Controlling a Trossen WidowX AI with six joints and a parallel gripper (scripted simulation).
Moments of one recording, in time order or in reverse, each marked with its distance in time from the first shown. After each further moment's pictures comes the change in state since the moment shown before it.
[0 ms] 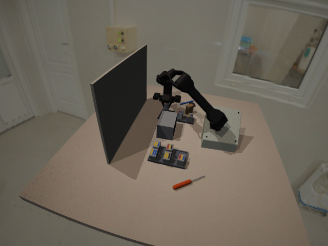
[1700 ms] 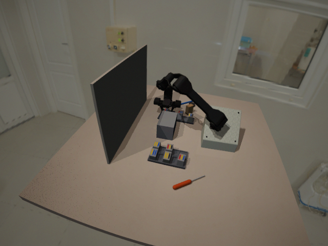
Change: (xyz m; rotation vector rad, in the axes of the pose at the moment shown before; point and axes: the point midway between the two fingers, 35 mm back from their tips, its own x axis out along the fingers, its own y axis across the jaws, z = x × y) arm 0.037 0.006 0.005 0.000 -0.006 0.002
